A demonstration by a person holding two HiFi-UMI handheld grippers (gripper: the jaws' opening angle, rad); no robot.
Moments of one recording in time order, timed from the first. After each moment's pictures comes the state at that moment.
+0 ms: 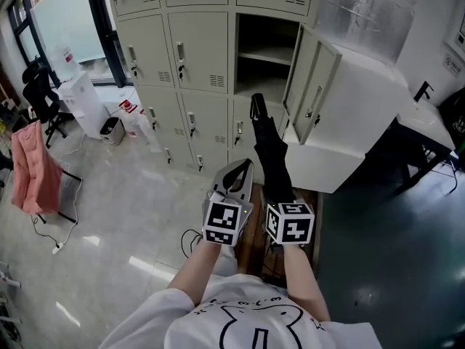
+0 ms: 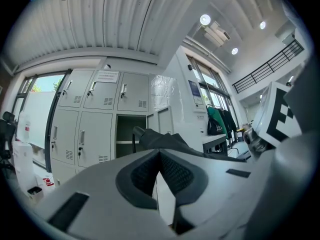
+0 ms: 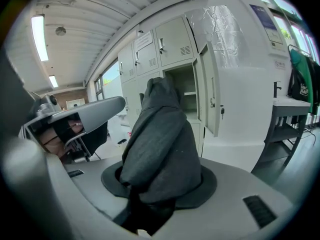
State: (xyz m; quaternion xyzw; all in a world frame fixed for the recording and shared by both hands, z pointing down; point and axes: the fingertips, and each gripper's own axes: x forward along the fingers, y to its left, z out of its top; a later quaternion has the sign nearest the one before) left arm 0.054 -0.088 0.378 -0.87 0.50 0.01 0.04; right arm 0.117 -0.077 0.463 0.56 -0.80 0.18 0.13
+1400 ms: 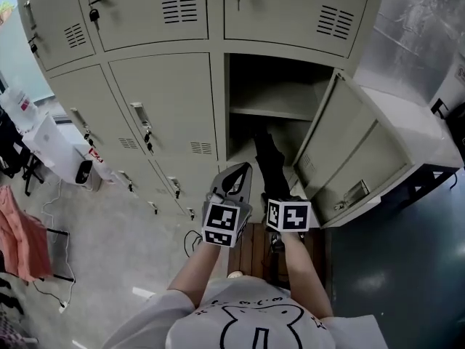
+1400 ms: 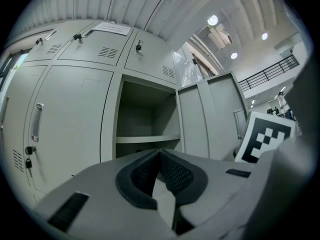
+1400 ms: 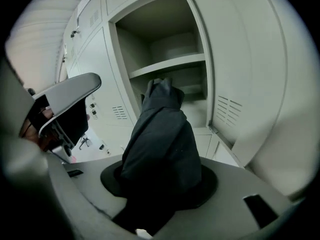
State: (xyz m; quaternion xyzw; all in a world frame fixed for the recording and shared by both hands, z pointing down) left arm 0.039 -0.467 0.398 -0.90 0.44 0.00 0.01; right arm 0.113 -0.447 0.529 0.59 -0.72 0.30 0.18
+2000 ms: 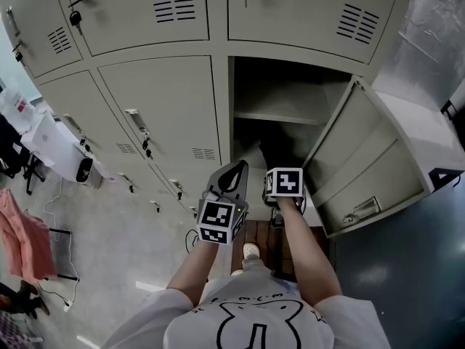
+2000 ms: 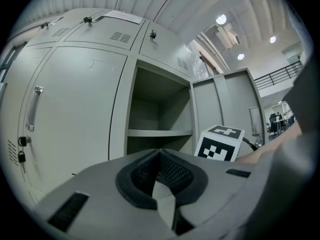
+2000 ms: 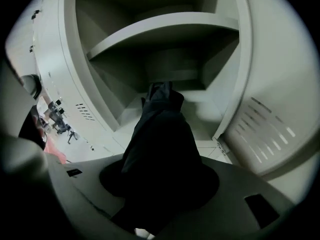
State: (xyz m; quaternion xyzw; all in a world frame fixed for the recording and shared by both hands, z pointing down) left arm 0.023 -0.517 0.418 -0.90 0.44 -0.02 -0.03; right arm 0.131 -0.539 0.570 0.61 -0.65 0.36 0.26
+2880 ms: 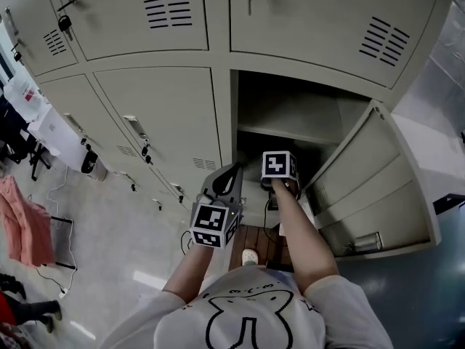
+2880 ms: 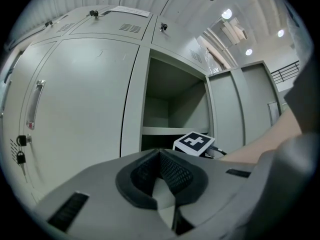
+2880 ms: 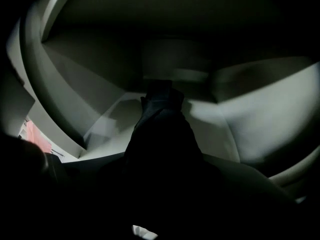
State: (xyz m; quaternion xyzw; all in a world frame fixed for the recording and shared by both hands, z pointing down) left arm 0.010 -0.563 0.423 -0.88 0.48 -0.02 -0.04; right arm 0.139 -0.648 0.594 0.62 -0.64 0.32 0.33
